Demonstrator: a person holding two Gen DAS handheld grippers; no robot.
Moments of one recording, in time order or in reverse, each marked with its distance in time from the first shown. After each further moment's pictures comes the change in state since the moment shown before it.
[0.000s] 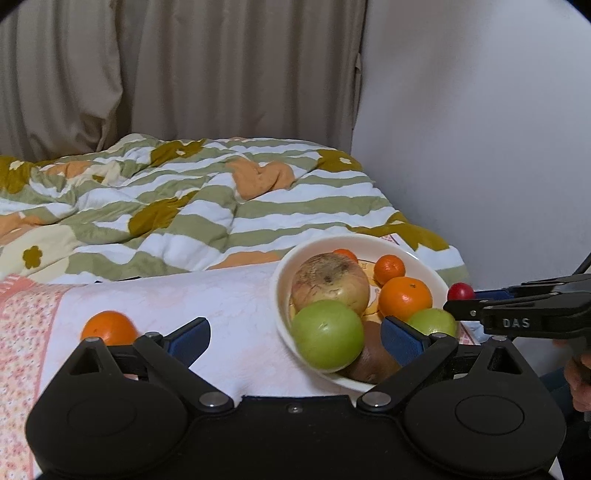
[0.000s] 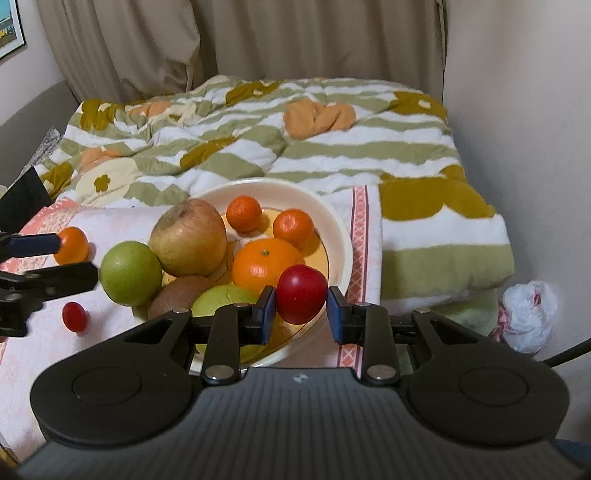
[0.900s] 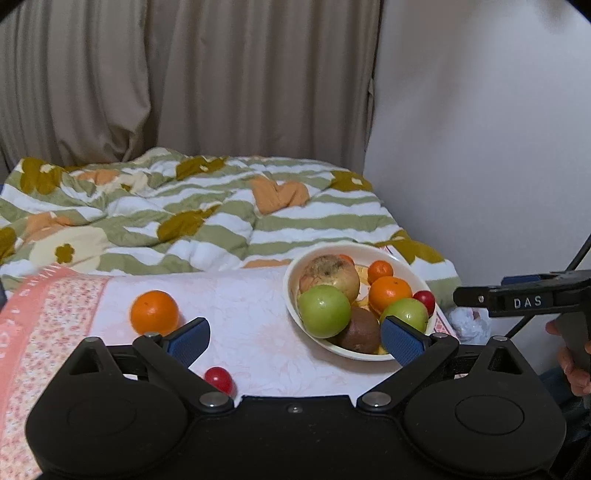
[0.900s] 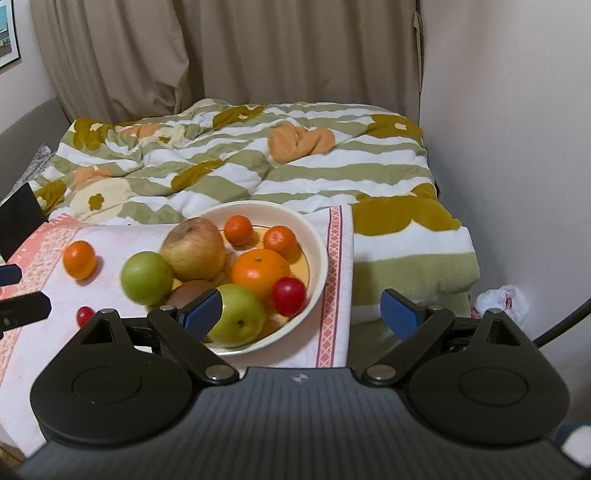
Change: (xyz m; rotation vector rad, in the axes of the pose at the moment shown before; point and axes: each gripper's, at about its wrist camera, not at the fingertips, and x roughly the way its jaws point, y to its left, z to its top) left arm -0.080 -0.007 -0.022 -0.041 -0.077 0.054; right arm -0.073 0.010 -0.012 0.011 -0.086 -0.058
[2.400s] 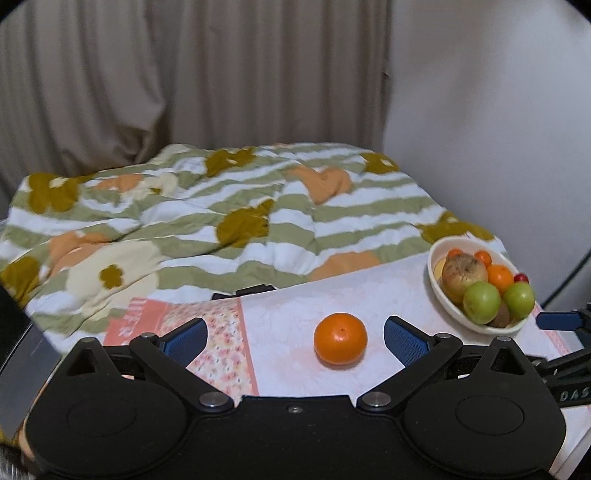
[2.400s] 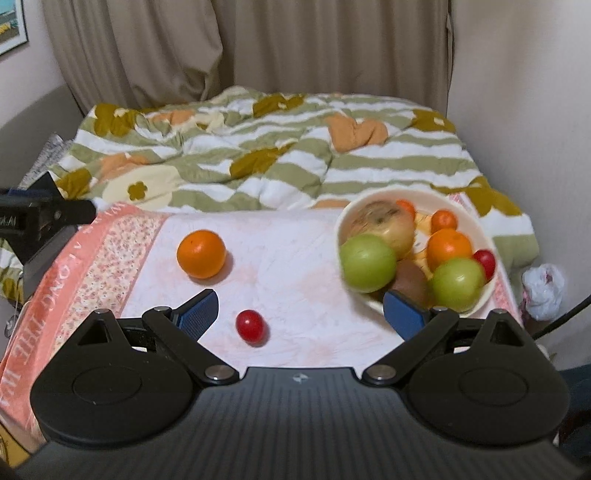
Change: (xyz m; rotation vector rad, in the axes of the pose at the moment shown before) left arm 0.012 0.205 0.051 0.141 0.100 -0.051; right arm 0.015 0.225 -0.007 0.030 0.061 -0.038
